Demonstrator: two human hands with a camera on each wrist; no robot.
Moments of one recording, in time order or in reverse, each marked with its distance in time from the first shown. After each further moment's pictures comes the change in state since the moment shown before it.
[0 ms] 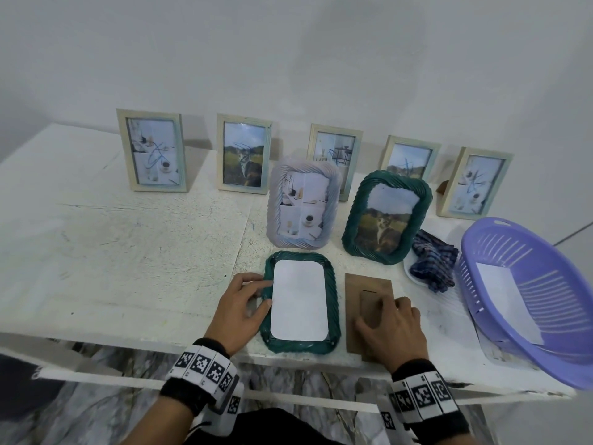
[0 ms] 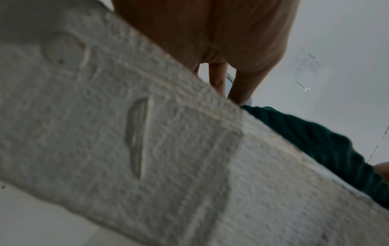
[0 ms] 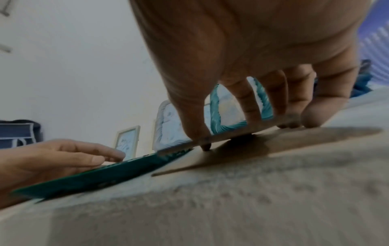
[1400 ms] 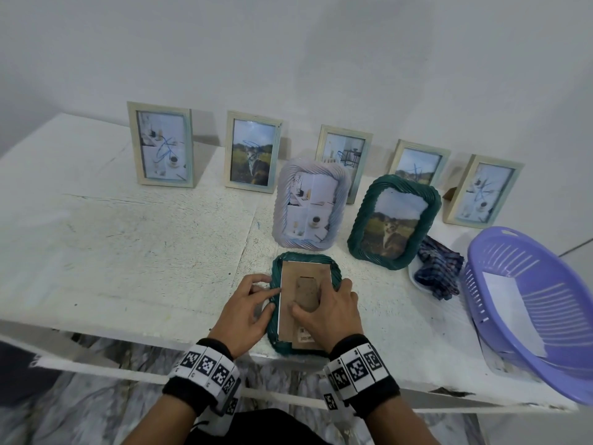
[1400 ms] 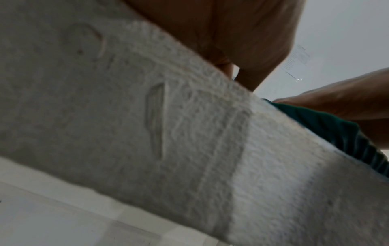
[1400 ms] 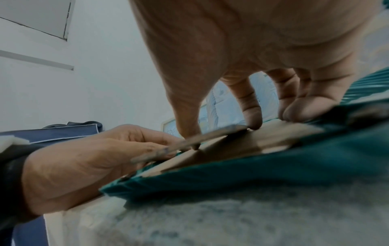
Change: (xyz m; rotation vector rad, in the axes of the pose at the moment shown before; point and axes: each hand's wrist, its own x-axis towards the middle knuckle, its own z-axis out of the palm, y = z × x) left_hand -0.004 -0.007 0.004 0.035 -0.093 0.057; right_hand 0.002 -0.094 0.020 0.190 -0.075 -0.175
